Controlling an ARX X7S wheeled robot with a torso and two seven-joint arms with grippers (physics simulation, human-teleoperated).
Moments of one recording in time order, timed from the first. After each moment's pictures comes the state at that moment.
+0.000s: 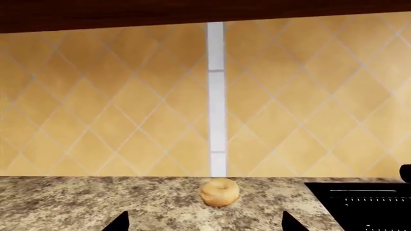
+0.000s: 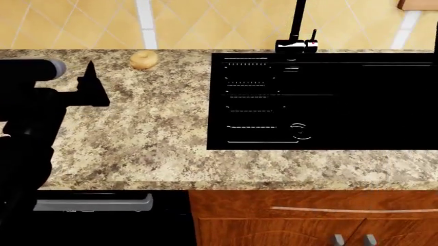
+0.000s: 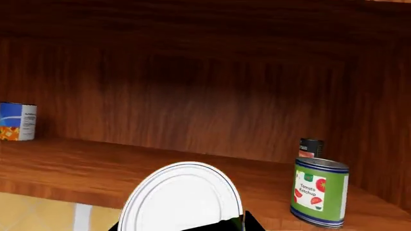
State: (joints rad) left arm -0.66 -0.53 -0.02 0.24 -0.55 -0.66 -0.18; right arm 2.15 0.08 -0.37 0.95 0.41 0.80 0.02
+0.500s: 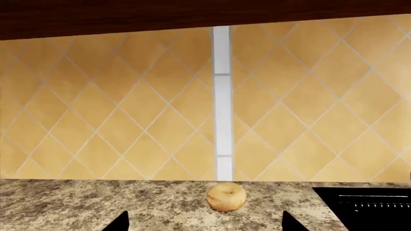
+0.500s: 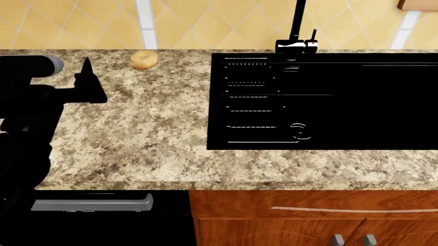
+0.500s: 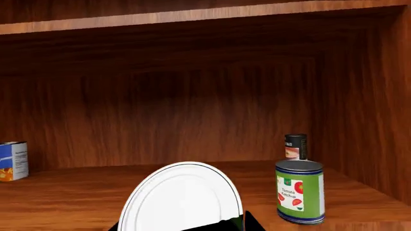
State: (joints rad) left arm -0.68 -0.54 -0.01 0.23 -0.54 -0.65 -0.19; right arm 2.33 0.01 -0.08 1.20 0.19 0.79 0.06
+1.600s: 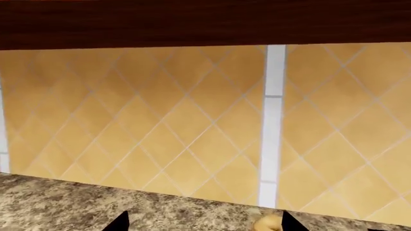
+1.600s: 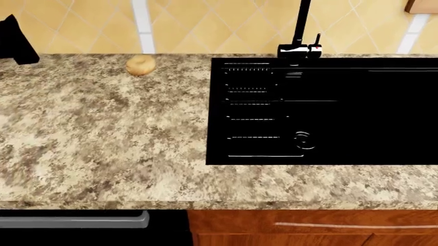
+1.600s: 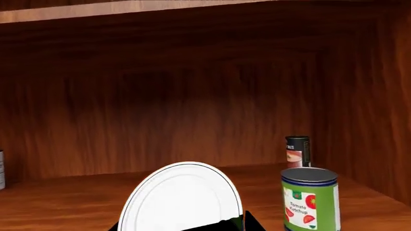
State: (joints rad) left arm -0.95 -0.71 -0.13 0.19 -0.69 -0.96 -0.21; right arm 2.35 0.00 -0.12 1.25 0.25 0.74 0.11
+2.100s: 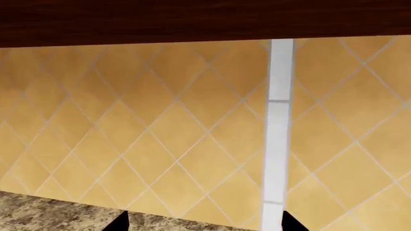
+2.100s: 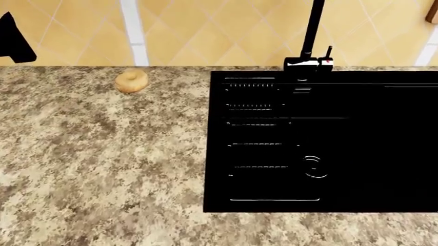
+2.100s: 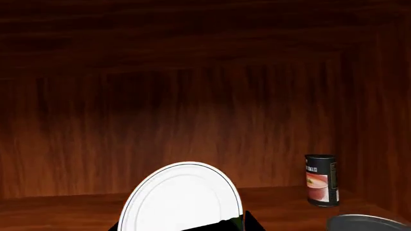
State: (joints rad) left arm -0.96 -0.71 -0.13 0.19 -0.70 -0.97 -0.22; right arm 2.35 0.00 -0.15 1.26 0.25 0.69 0.10
